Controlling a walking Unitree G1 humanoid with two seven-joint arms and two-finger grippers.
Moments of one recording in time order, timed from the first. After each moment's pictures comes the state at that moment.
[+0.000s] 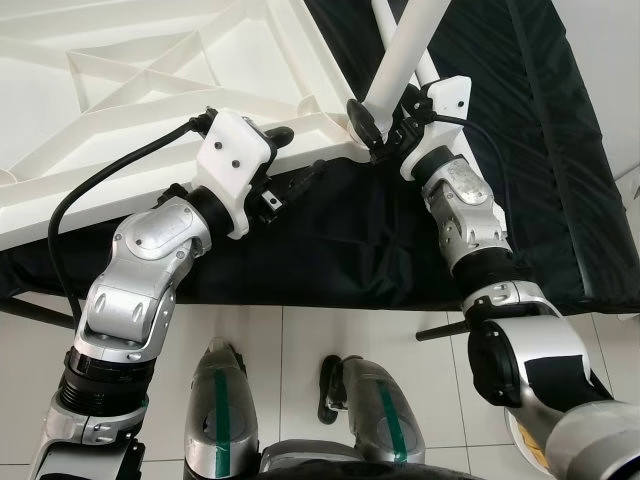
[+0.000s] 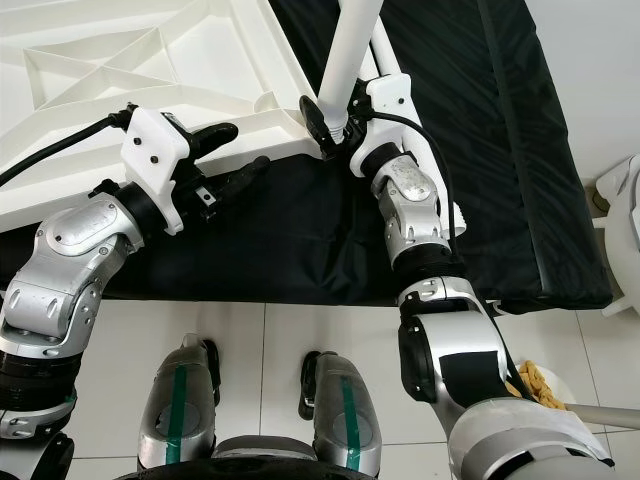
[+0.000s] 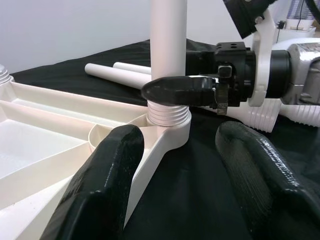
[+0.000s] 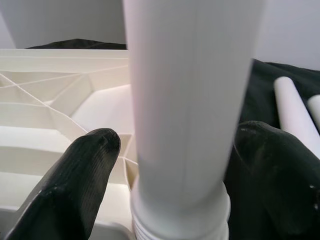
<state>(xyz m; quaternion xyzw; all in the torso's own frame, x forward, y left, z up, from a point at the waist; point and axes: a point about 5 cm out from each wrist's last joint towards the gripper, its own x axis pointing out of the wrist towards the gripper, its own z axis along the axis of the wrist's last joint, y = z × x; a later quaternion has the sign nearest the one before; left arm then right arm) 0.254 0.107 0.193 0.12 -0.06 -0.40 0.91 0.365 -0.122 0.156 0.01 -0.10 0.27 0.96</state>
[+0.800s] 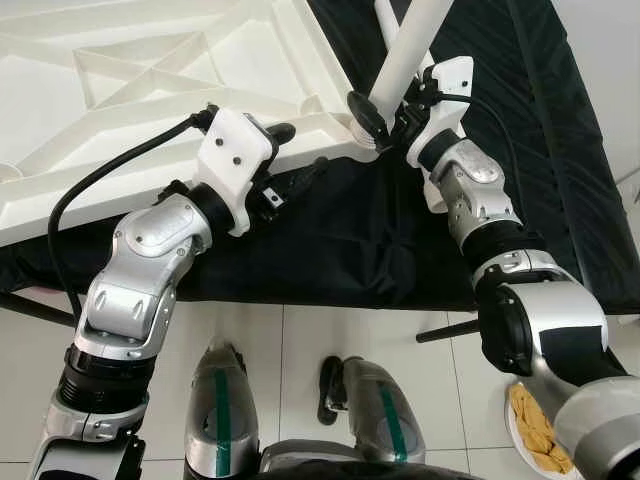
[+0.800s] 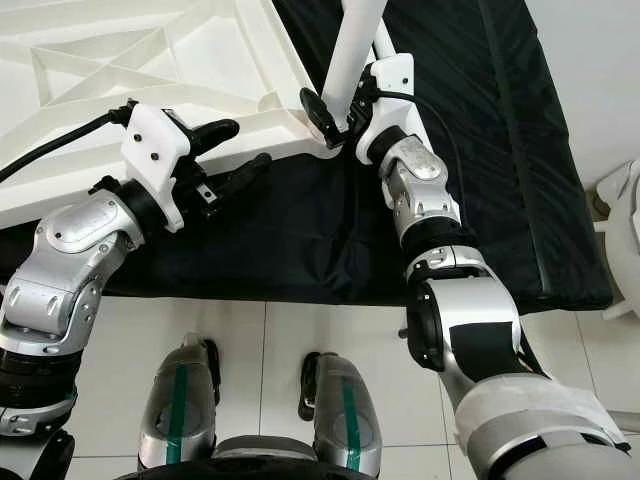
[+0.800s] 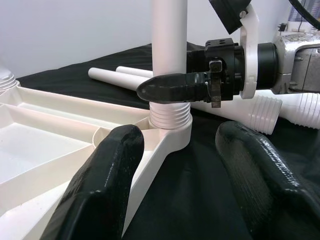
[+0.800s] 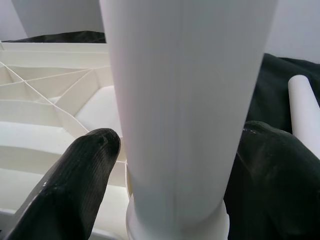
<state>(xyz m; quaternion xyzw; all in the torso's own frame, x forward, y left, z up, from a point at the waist) 0.255 0.106 0.196 0.12 -0.06 -0.40 0.91 0.379 -0.130 0.161 0.00 -0.07 0.29 0.95</state>
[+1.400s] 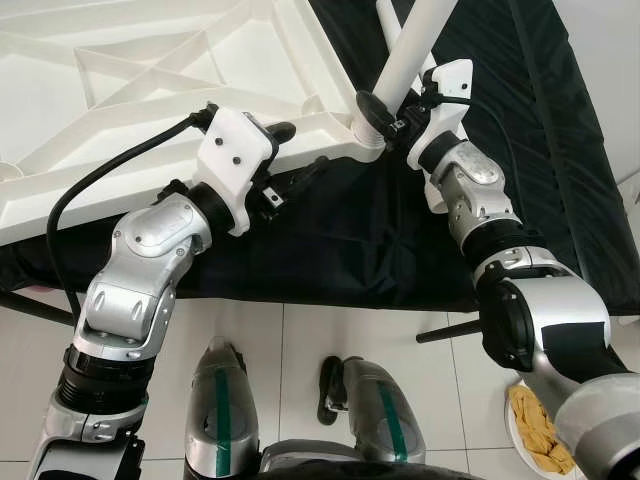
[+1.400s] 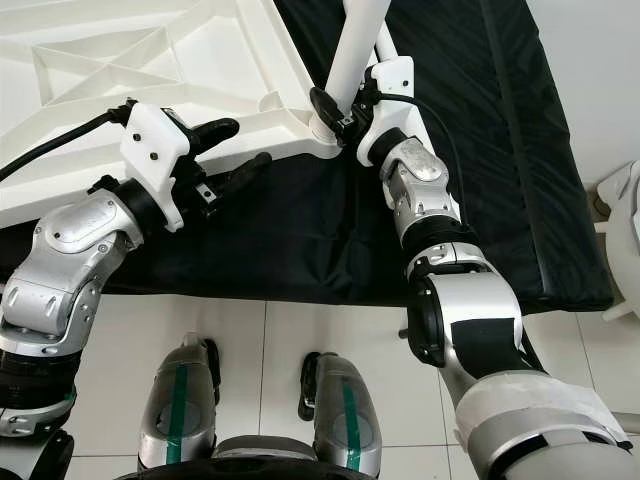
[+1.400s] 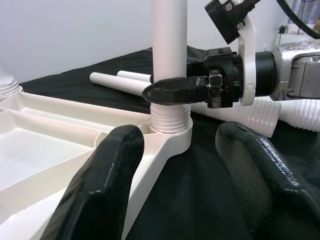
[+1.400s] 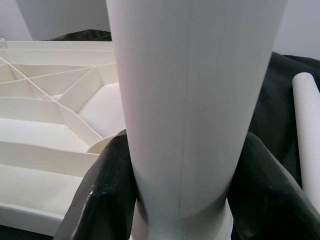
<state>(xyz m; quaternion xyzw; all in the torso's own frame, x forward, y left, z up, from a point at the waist) 0.253 0.106 0.199 0.12 -0.07 -0.40 0.90 0.379 -0.130 0.158 0.00 -0.07 0.30 0.95</state>
